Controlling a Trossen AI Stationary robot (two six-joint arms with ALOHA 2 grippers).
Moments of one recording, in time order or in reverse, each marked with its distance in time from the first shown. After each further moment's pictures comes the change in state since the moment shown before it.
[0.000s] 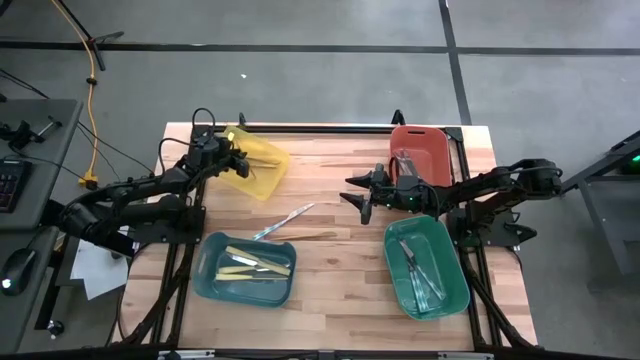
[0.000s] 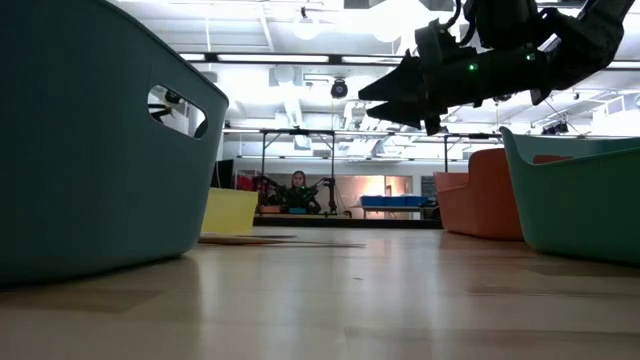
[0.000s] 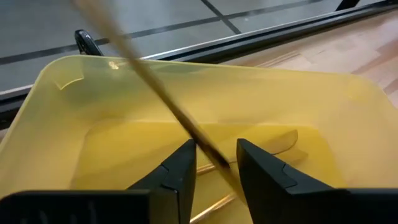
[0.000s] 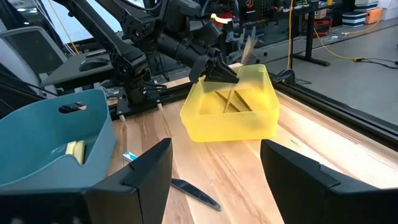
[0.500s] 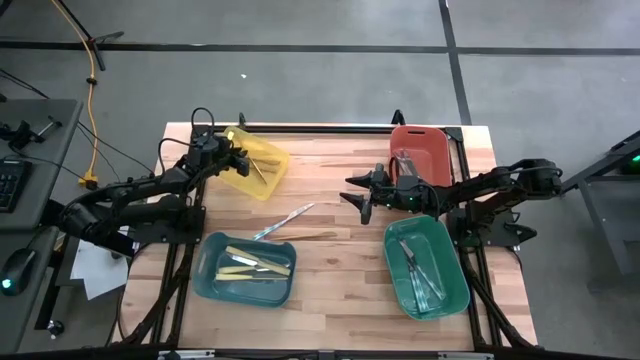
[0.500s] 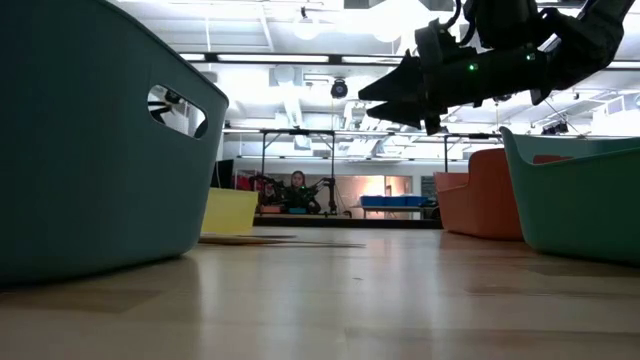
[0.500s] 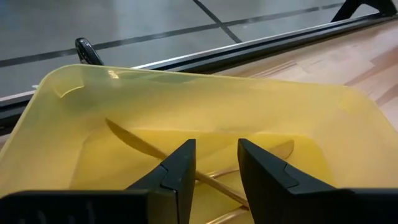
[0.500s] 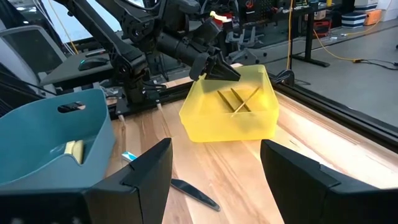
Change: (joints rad) left arm 0.000 -0.003 0.001 0.024 0.000 -0.017; right arm -0.001 0.000 0.000 0.000 0.001 -0.004
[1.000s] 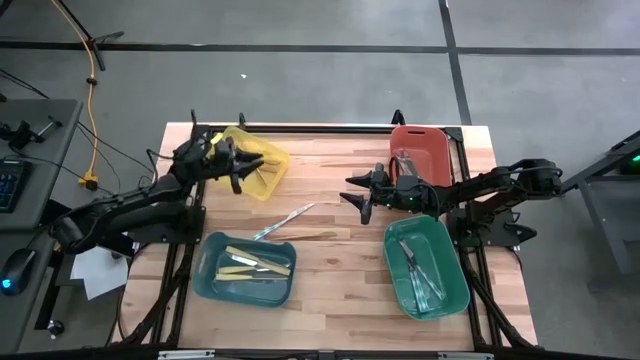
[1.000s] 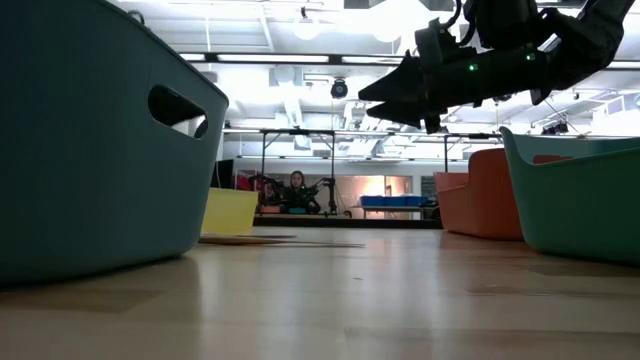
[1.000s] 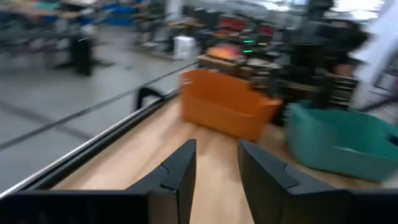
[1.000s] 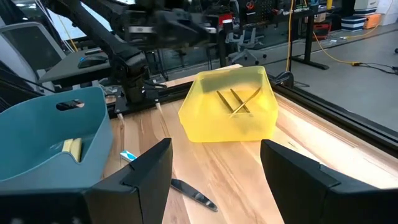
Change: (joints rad) left arm -0.147 -0.220 -0.013 0.266 0.523 0.013; right arm 0.000 0.000 0.000 0.001 0.000 -0.022
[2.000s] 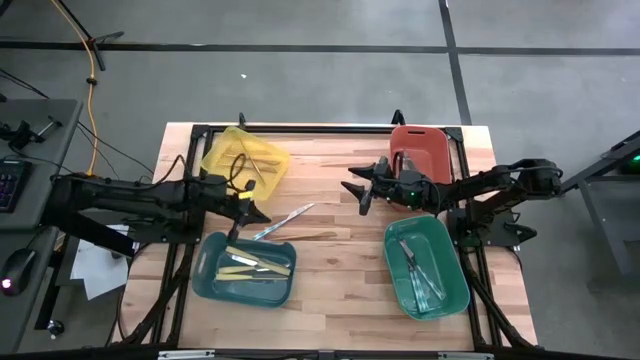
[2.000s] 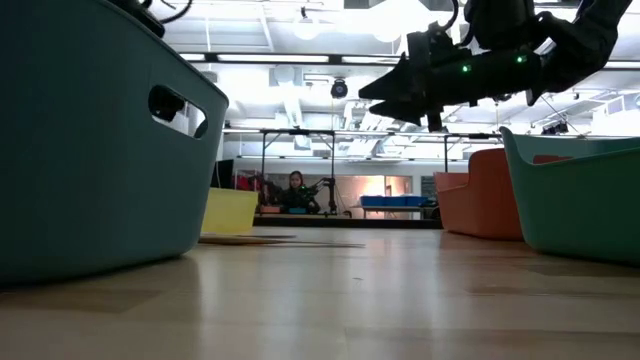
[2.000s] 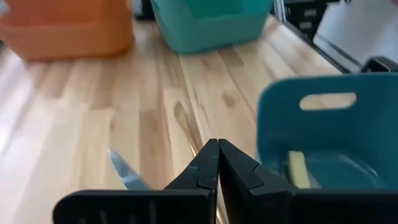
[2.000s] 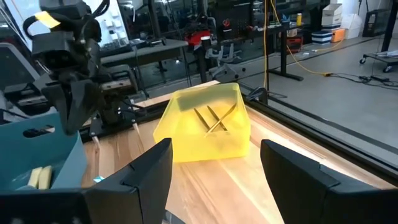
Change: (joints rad) left arm -0.718 -0.046 0.134 -0.554 -0.267 0.297; right arm -0.048 0.000 0.000 0.053 0.055 -0.001
